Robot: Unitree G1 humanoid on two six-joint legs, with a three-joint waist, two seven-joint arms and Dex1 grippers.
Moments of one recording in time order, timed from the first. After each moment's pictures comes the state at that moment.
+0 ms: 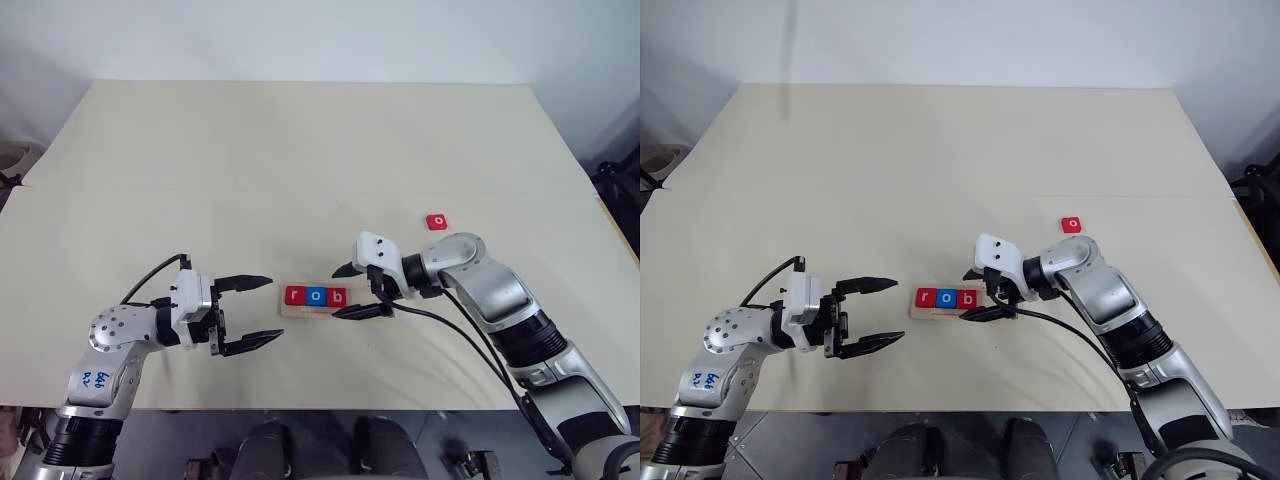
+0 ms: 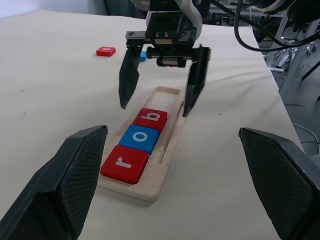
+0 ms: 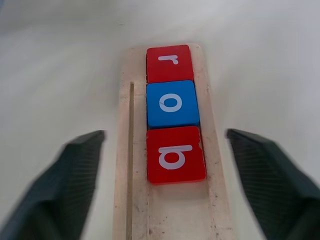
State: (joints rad) left arm -0.11 0.61 0.08 -0.14 -0.49 0.07 -1.13; right arm -0.70 -0.55 0.39 0.00 0.17 0.55 1.21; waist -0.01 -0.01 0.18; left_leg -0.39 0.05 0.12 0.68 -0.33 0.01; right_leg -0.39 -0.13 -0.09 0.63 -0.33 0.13
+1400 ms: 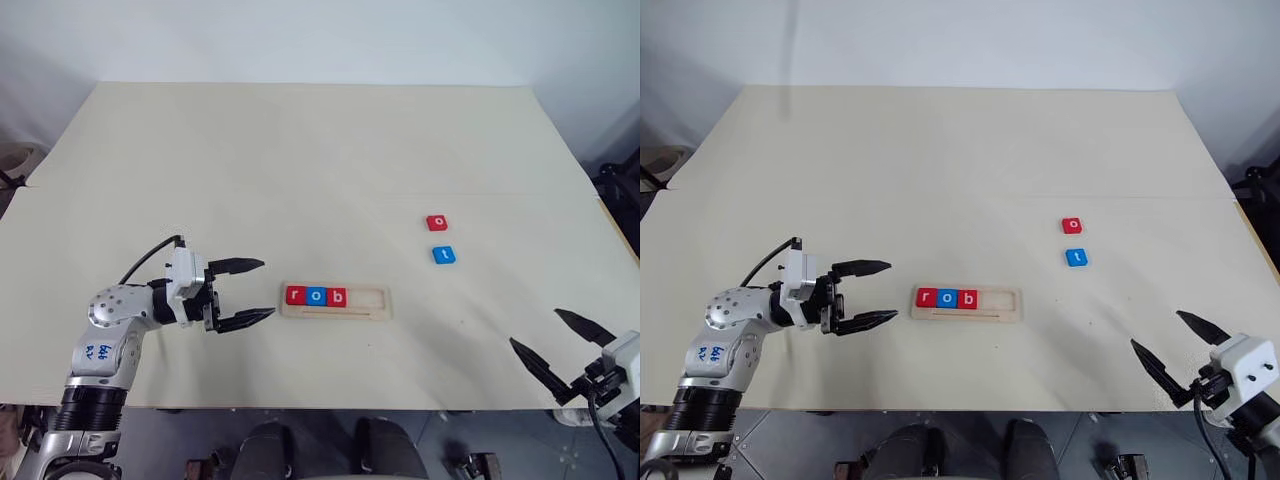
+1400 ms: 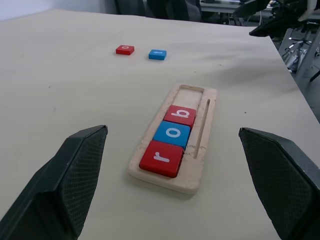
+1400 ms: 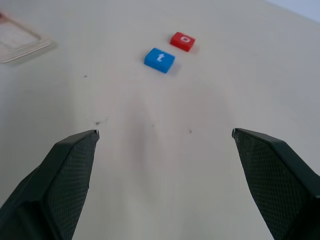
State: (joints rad) left arm -0.26 0.61 0.09 0.06 -0.48 0.05 -1.19; right arm 0.40 -0.51 -0.62 -0.23 0.40 -0.06 0.92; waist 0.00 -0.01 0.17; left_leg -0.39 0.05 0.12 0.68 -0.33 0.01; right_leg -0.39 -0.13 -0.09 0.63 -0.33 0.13
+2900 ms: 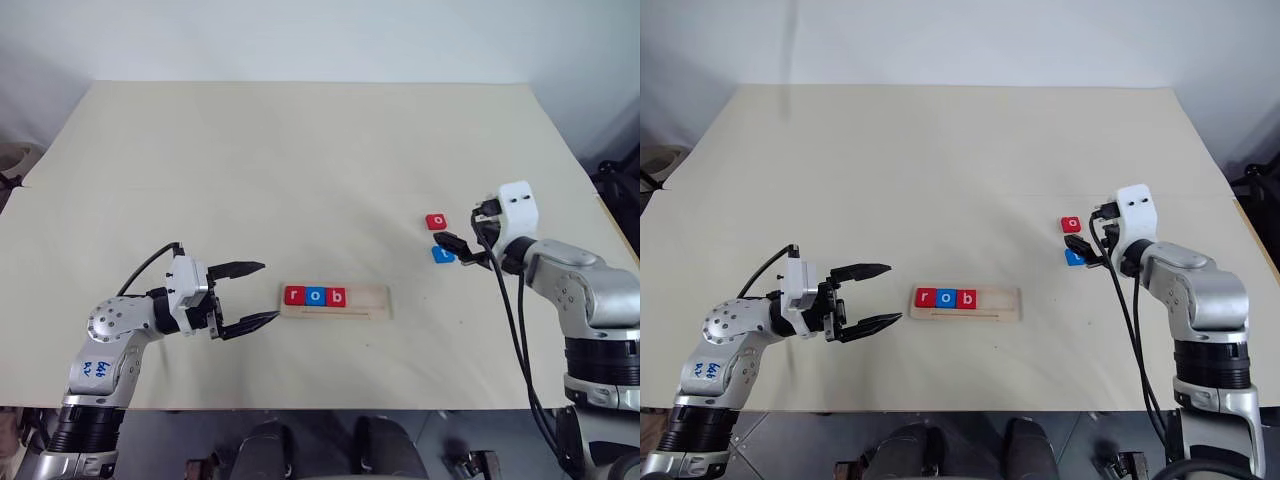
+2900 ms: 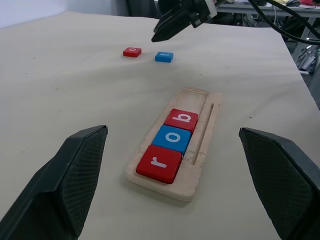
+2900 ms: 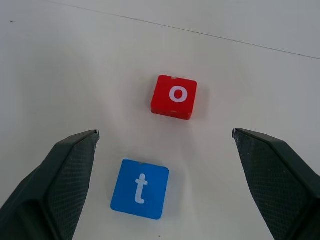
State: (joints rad) left arm -0.17 0.60 0.10 -0.07 -0.48 0.07 -1.09; right arm -0.57 -0.61 -0.16 -0.04 0.37 0.99 0.41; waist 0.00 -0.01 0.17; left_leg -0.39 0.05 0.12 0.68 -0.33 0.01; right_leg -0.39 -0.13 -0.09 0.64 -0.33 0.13
